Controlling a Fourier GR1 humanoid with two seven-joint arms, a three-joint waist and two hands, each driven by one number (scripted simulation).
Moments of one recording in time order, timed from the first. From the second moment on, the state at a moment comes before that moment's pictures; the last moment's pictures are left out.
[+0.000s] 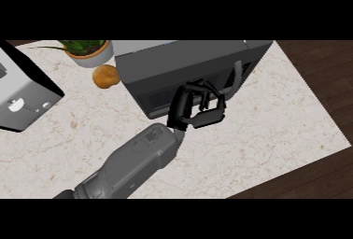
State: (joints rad) left arm -0.85 0.00 -0.77 -0.81 0.84 0.54 -0.57; right arm -0.08 -0.58 -0.35 -1.64 -0.43 0.58 -0.42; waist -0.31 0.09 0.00
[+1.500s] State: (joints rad) left arm -0.88 0.00 -0.82 -0.78 0.97 0.54 -0.72; right arm -0.19 -0.74 -0.44 -1.49 -0.45 0.64 -0.41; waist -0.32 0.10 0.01
